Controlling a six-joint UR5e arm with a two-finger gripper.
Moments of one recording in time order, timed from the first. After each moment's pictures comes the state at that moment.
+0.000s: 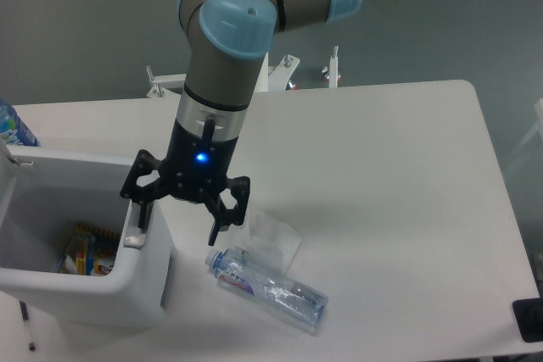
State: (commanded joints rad) arm 2.28 -1.84 -1.48 -0.96 1.12 0.28
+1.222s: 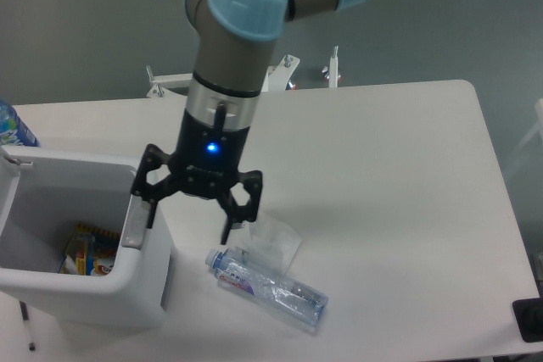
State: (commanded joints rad) arm 2.38 -1.84 -1.43 -0.94 1.12 0.30
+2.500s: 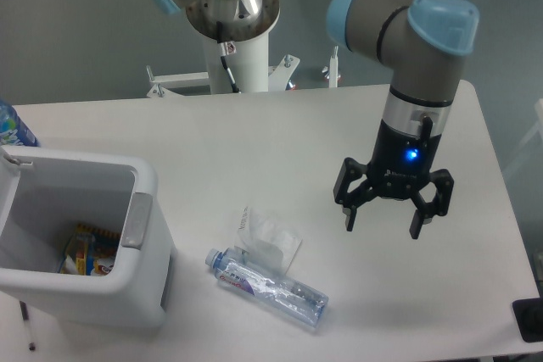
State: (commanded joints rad) arm 2.65 -1.96 -1.45 -0.94 1.25 0.84
